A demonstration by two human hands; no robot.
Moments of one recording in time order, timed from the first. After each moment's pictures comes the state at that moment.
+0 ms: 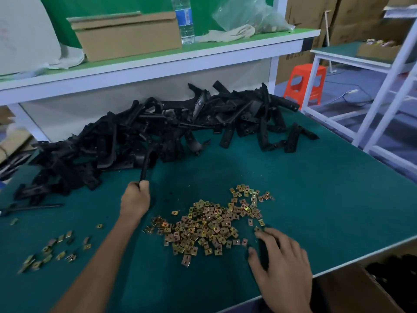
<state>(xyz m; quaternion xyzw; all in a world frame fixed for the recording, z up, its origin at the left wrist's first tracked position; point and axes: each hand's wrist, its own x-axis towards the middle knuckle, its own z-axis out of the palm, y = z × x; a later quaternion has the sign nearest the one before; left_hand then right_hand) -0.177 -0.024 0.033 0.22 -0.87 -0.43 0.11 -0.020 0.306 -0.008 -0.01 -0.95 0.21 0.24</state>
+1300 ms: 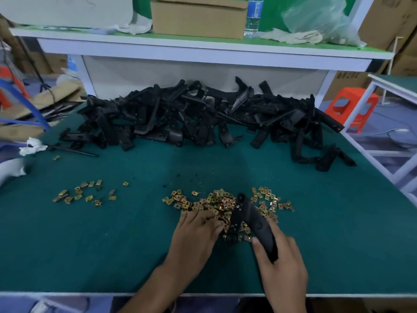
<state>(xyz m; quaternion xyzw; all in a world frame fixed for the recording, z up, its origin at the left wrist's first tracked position) -0.029 0.098 0.022 -0.04 -0.97 -0.18 0.14 -0.030 0.296 0.000 0.02 -0.91 0.36 0.21</state>
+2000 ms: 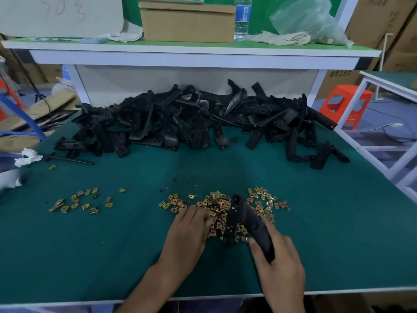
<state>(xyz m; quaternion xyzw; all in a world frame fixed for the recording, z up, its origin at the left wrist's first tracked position) -0.035 0.091 0.029 -0.07 -0.95 -0.22 0.22 -0.029 0.298 -0.006 0.04 -0.90 0.37 0.23</state>
